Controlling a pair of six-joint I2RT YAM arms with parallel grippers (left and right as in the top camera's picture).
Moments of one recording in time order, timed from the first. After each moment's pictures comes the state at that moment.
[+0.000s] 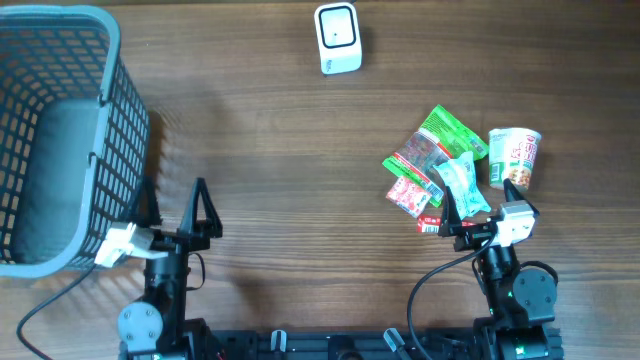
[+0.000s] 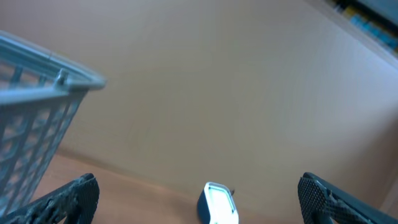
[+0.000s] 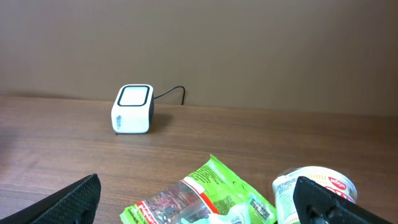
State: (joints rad) left arm 0.09 0.01 0.02 0.32 0.14 -0.50; right arm 0.11 0.01 0.01 0.00 -0.02 -0.01
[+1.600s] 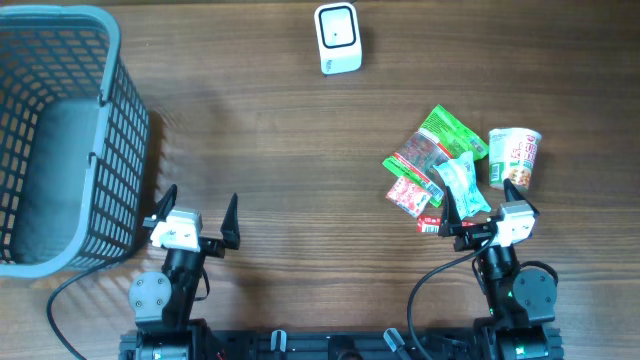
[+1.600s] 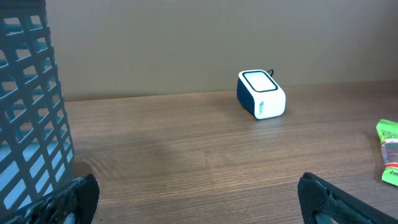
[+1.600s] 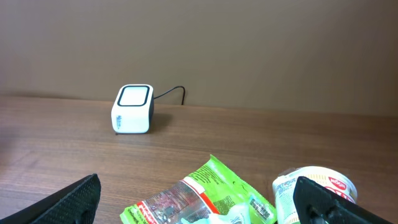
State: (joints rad) left arm 0.06 0.01 0.01 -0.05 0.23 0.00; right arm 0.11 0.01 0.01 0.00 -0.02 -0.01
